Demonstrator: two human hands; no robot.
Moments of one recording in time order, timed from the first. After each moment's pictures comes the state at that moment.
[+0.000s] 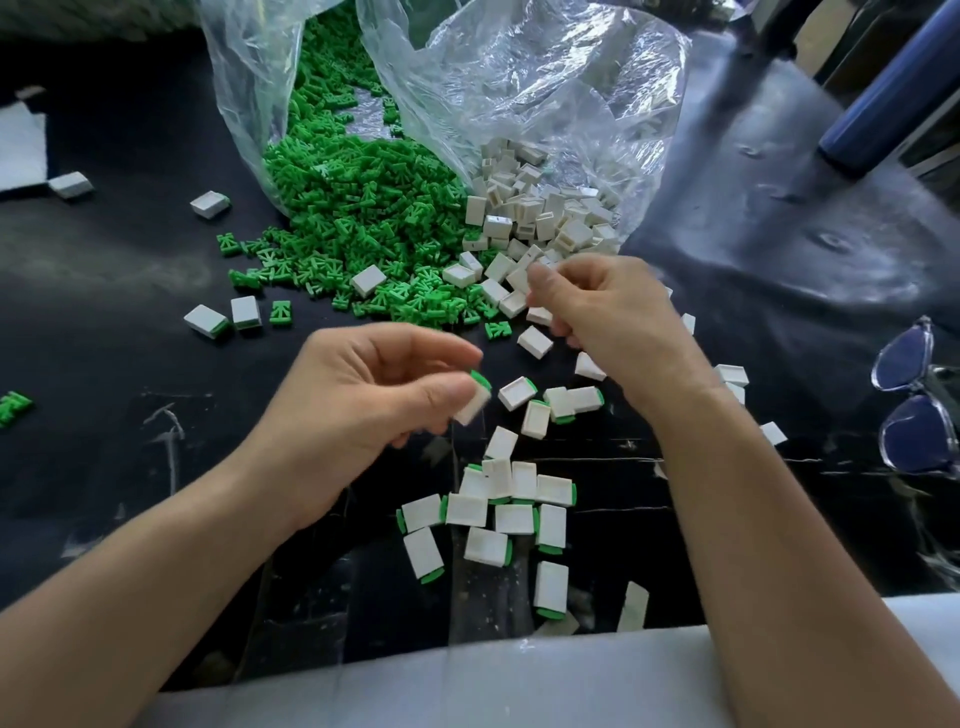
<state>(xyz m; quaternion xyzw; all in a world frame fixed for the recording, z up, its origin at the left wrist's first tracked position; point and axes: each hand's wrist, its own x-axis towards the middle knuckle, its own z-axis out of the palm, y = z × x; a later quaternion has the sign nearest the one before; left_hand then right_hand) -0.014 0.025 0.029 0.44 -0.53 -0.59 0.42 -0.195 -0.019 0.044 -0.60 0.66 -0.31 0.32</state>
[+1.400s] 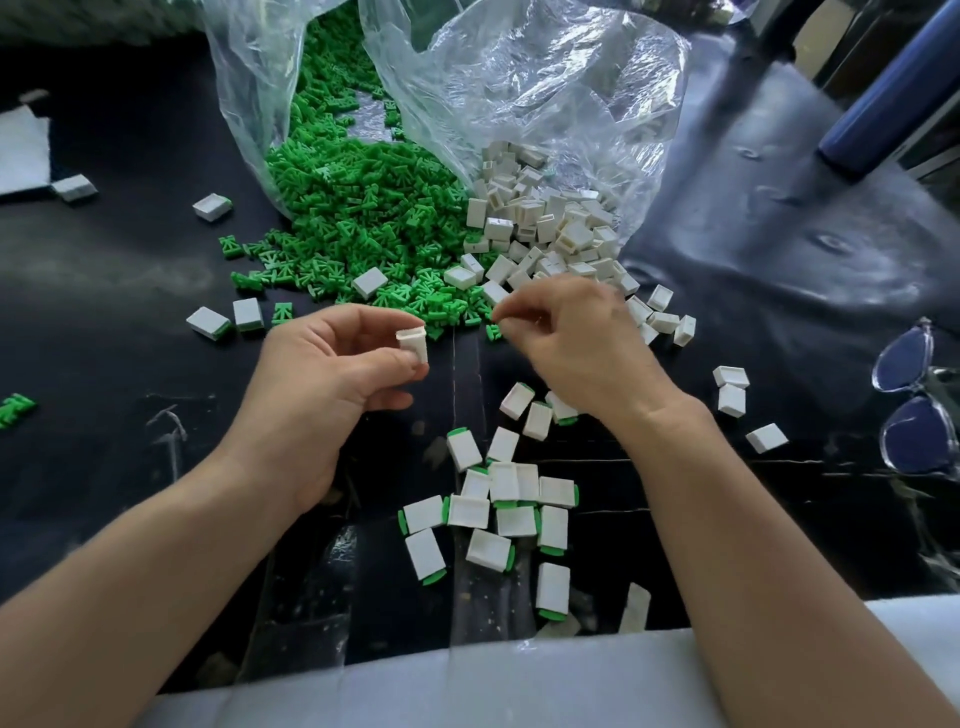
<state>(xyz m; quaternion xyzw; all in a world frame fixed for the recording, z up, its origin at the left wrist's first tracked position) -0.011 0.011 0.020 0.51 -0.42 -0.56 0.49 -0.182 -0.018 0.030 -0.72 0.63 -0.24 0.19</state>
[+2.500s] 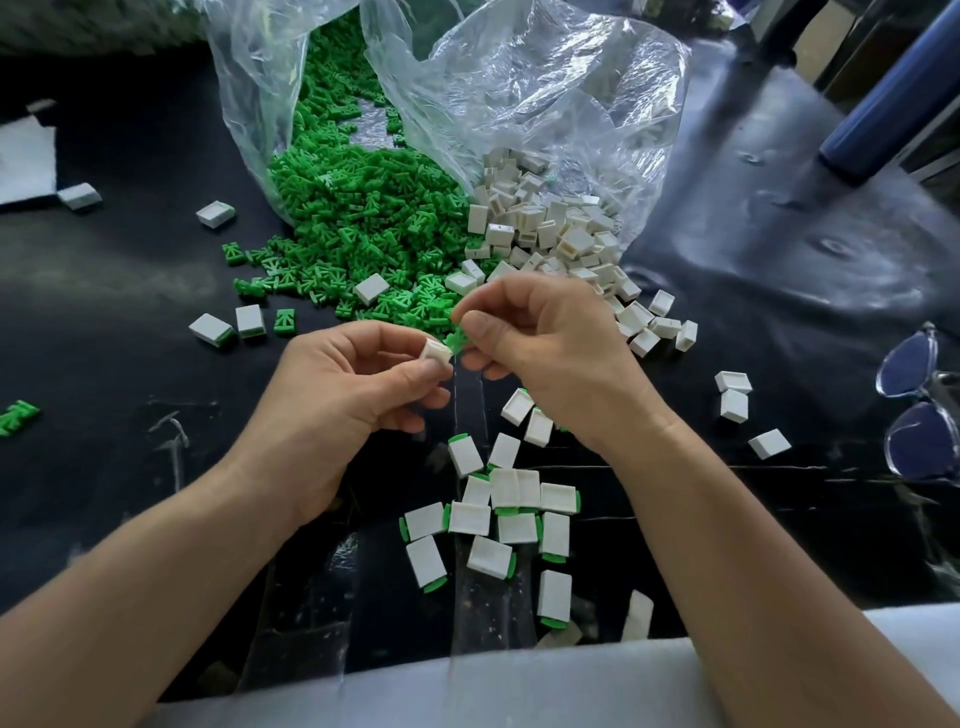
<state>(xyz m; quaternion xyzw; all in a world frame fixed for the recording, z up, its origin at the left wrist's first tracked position) -0.014 0.015 0.022 0.49 -0.44 -0.60 0.46 -0.164 -0.007 0.038 -0.66 0.51 -0.37 0.40</state>
